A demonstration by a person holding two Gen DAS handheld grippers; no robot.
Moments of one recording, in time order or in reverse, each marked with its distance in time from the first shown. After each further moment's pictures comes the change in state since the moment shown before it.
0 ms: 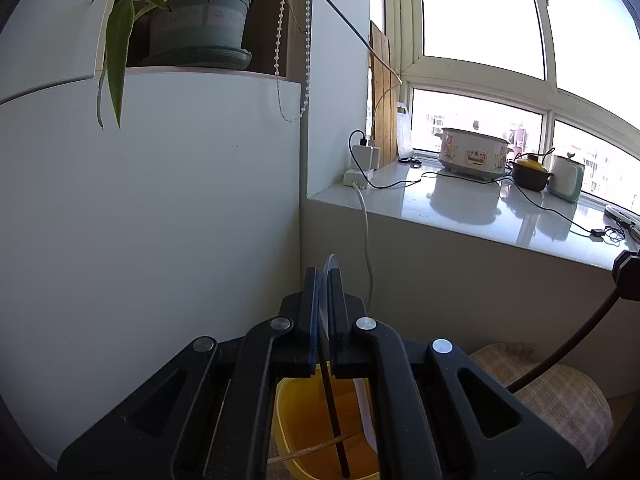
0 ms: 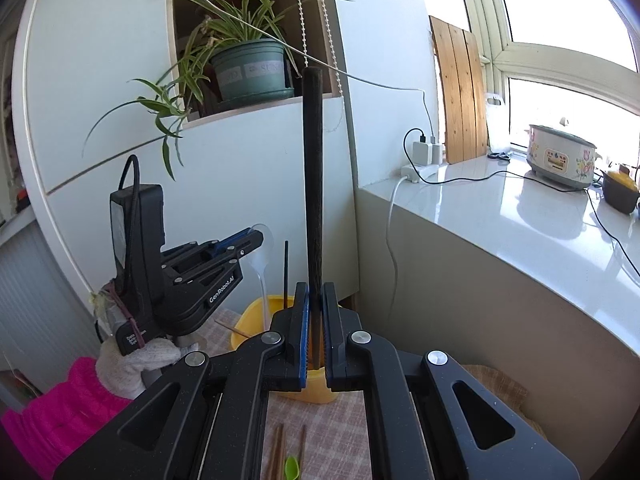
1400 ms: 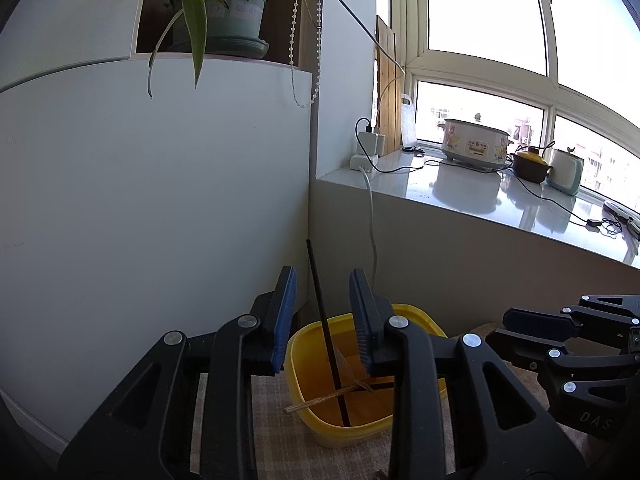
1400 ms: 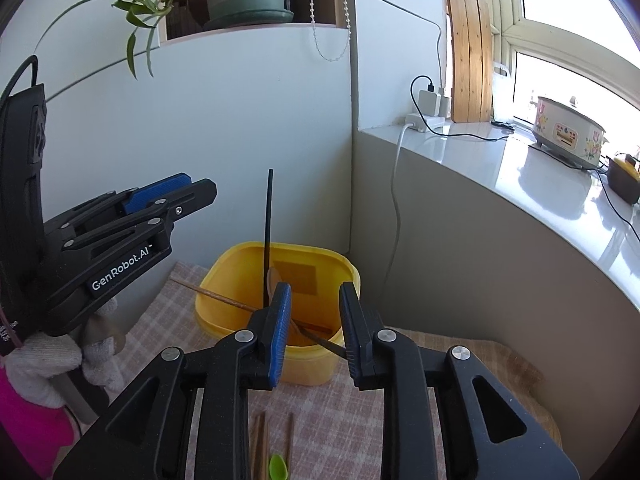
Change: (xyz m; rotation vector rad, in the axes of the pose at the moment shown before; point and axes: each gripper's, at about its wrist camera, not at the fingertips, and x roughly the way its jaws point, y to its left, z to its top) left arm -0.034 0.007 -0.020 -0.013 0.032 0.006; right arm 0.062 0.016 -0.043 -0.036 0.135 -0.072
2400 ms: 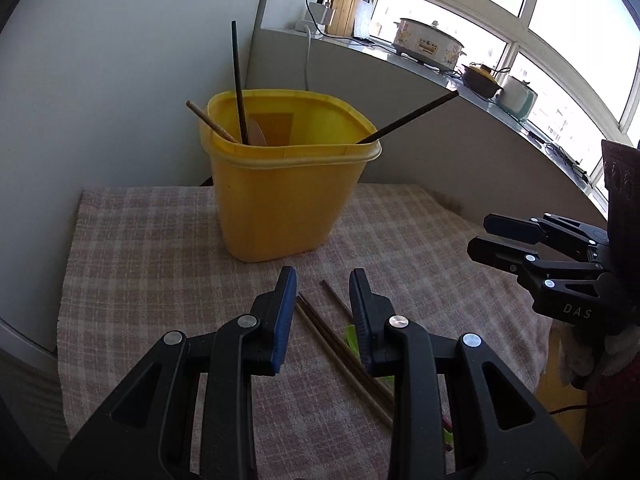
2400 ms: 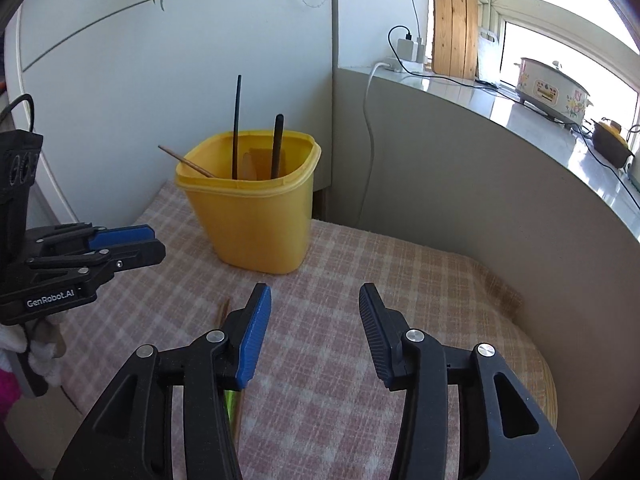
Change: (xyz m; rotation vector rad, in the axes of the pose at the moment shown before) left arm -0.034 -0.023 -0.129 -0.087 0.405 -0.242; right arm -0.018 -0.030 -0.098 -0.034 0.166 -0.006
